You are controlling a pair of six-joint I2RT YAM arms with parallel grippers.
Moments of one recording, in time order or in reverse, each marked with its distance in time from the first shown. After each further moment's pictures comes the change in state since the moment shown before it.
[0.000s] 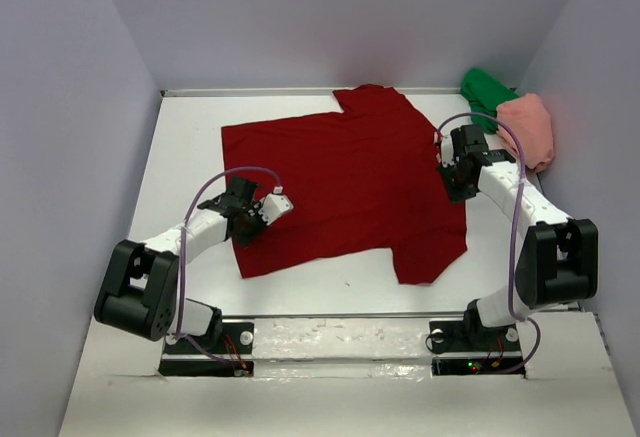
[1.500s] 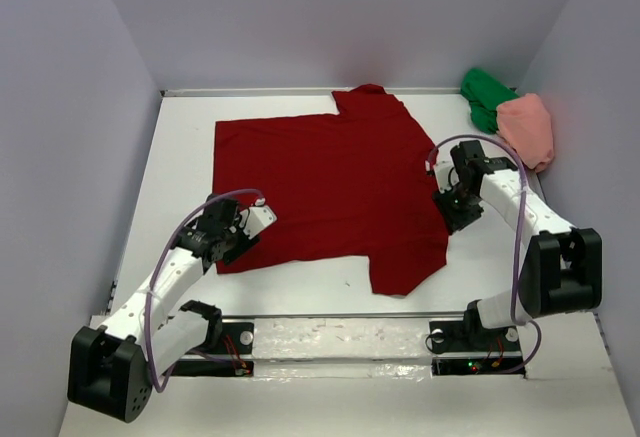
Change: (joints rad) left arm 0.000 -0.443 -0.105 -0.179 -0.187 0.029; right arm 0.000 -0.046 -0.054 -0.229 -0.156 -0.149
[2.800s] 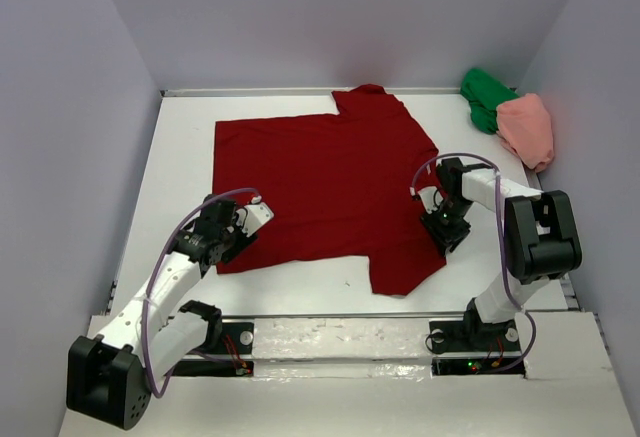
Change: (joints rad) left arm 0.000 -0.047 -0.016 0.000 -0.037 -0.029; right arm 0.026 0.219 -0.082 0.014 -0.094 -0.108
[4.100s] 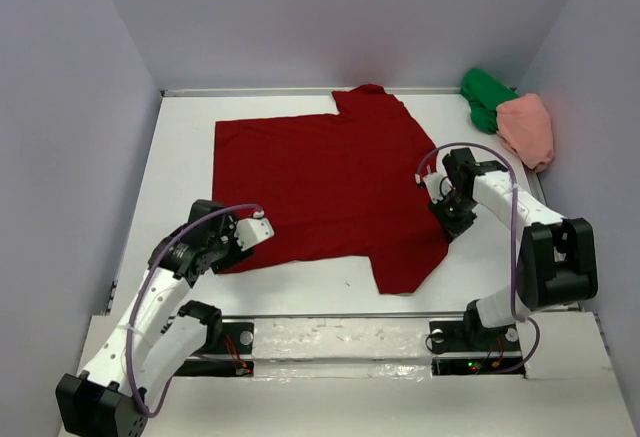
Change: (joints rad) left arm 0.000 -0.147 0.074 -0.232 0.110 0.178; right arm 0.007 -0.178 0.025 -0.031 0.026 0.011
